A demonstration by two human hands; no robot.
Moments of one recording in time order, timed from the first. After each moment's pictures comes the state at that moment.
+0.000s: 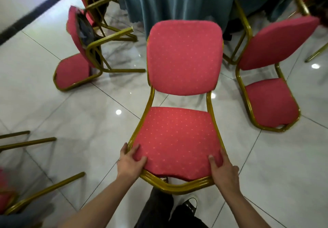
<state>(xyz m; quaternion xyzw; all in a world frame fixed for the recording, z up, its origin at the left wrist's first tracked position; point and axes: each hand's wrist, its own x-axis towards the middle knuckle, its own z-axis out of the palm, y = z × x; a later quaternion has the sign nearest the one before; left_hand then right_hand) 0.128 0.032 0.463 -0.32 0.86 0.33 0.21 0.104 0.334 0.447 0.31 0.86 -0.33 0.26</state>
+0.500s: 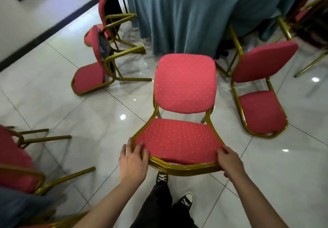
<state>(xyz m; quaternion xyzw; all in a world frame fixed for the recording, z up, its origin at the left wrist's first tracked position) 0.180 0.074 0.624 -0.25 0.93 0.23 0.13 0.101 0.368 0.595 0.31 0.83 -0.37 0.29</state>
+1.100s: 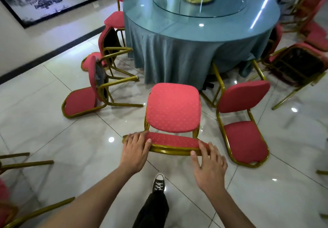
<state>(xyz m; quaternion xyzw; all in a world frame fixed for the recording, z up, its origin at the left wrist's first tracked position) 0.049 0.082 0.667 -0.06 0.98 0.18 0.06 0.055 0.352 0.681 0.04 0.97 -0.24 0.08</state>
